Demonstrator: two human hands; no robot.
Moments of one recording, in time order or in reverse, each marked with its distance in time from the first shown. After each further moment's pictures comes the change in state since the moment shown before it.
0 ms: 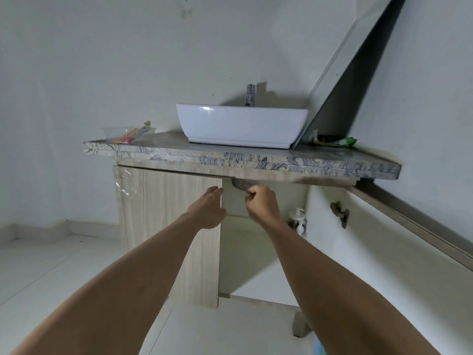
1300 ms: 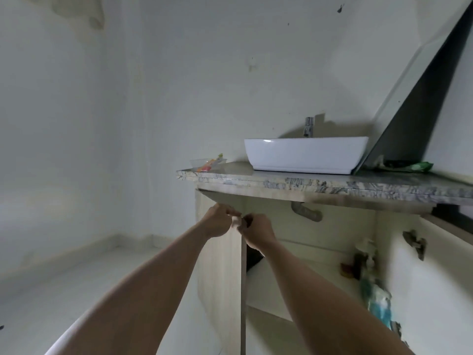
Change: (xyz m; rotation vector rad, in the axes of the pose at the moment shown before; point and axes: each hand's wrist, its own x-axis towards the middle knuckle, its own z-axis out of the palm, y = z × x) left_hand -0.110 -0.060 -0.088 -0.271 0.230 -0.189; right_hand -0.086 -0.110 0.070 0.316 -0.307 -0.156
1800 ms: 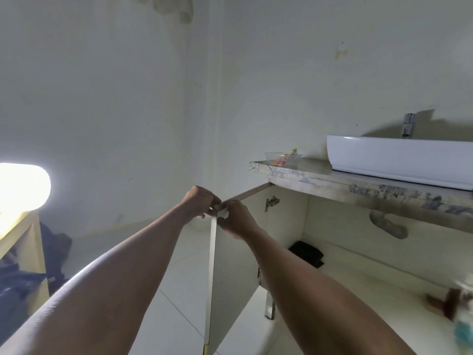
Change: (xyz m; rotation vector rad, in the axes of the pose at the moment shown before) left_hand -0.059 -0.133 -0.176 -0.206 0.276 -0.451; right_hand 0.000 -0.133 0.180 -0.121 -0.377 -0.369
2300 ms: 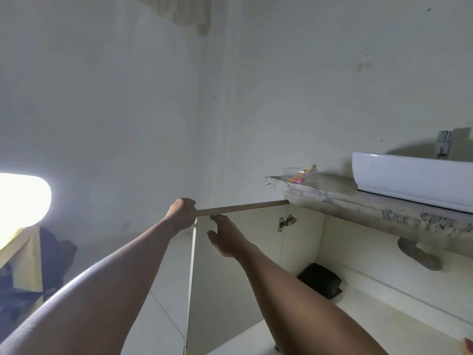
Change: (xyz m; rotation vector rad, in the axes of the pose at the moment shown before) left_hand 0.064 -0.054 -0.050 0.151 0.245 -0.003; right_hand 0.059 -0.010 0.048 -0.052 -0.180 -0.046
